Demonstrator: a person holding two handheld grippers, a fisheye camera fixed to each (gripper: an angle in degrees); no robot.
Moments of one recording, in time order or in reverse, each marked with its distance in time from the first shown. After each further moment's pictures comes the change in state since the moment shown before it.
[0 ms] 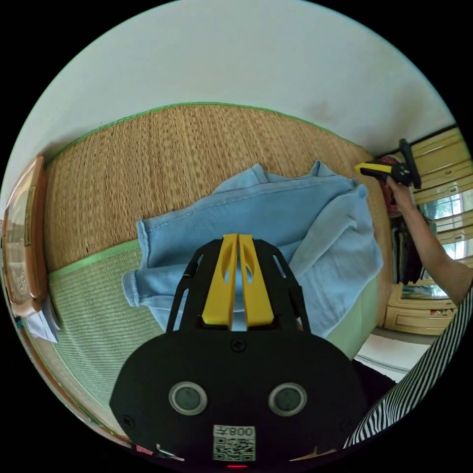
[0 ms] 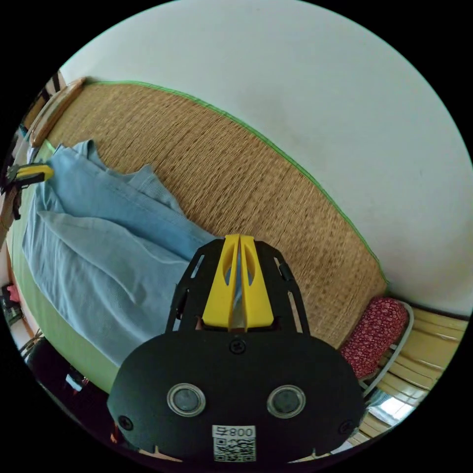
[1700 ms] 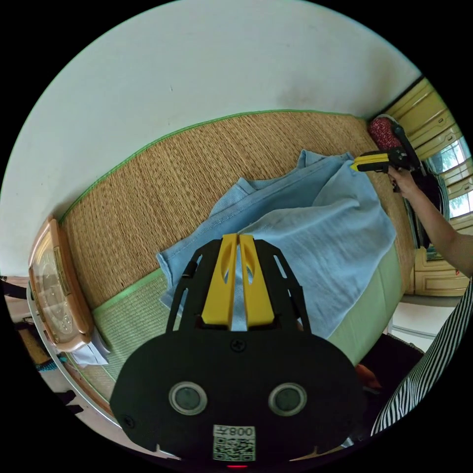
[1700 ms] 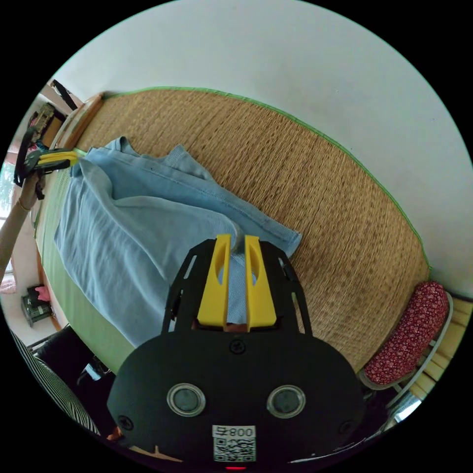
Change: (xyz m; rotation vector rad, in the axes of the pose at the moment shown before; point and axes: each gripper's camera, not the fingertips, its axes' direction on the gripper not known) left arm 0.051 0.013 -0.050 -0.054 -0.162 0.207; right arm 0.052 0.032 -0.039 -0.005 -0.223 0.037
